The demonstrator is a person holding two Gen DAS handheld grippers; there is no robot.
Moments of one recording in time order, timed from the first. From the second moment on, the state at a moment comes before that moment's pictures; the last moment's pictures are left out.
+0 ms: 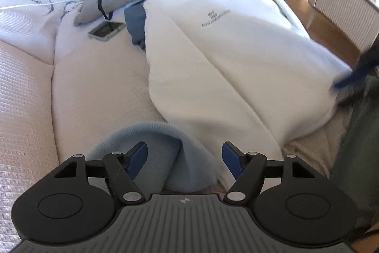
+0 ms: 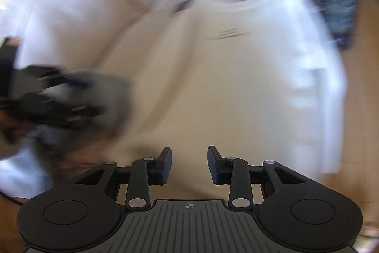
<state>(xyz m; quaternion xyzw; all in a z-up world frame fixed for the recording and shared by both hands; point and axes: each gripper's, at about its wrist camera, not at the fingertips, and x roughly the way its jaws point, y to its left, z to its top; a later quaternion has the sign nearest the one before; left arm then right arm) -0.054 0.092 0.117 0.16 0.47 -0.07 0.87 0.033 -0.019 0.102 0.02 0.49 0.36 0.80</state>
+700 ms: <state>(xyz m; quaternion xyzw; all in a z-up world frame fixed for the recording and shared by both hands) -0.043 0.095 0.142 0.18 0.41 -0.04 0.89 0.041 0.044 0.110 -0.04 0.49 0.42 0.76</state>
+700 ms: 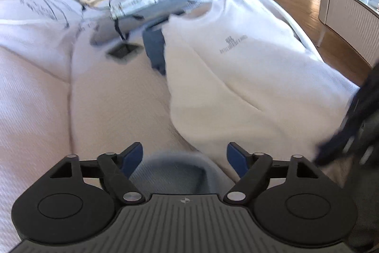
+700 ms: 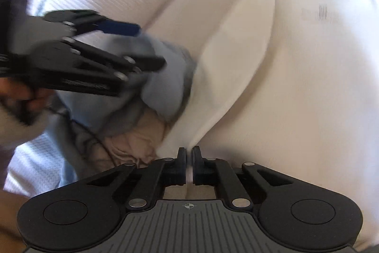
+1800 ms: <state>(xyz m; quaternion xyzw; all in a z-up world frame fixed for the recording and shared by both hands) 0.079 0.103 0.066 0.16 0.46 0.05 0.87 0.115 -0.125 0.080 0.06 0.52 0.20 0.83</state>
